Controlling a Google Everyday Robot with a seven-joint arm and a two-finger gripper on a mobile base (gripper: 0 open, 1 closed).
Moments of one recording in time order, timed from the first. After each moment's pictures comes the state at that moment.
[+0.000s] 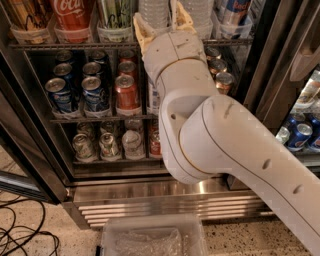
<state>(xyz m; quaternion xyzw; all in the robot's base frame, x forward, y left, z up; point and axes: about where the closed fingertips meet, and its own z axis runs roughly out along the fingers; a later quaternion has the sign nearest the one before) 0.560 -0.023 1.088 -0.15 0.58 -0.04 0.80</state>
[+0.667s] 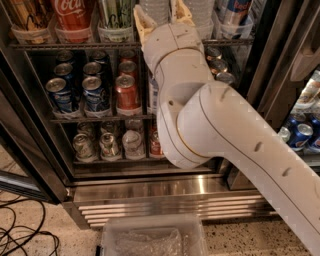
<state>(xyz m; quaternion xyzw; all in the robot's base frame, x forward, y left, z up) 0.582 -0.022 1.093 -0.13 0.58 -0.02 0.80</state>
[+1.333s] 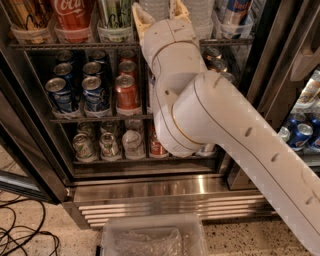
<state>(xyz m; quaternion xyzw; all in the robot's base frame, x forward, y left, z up) 0.605 -0.020 1.090 -0.11 0.59 0.00 0.80</state>
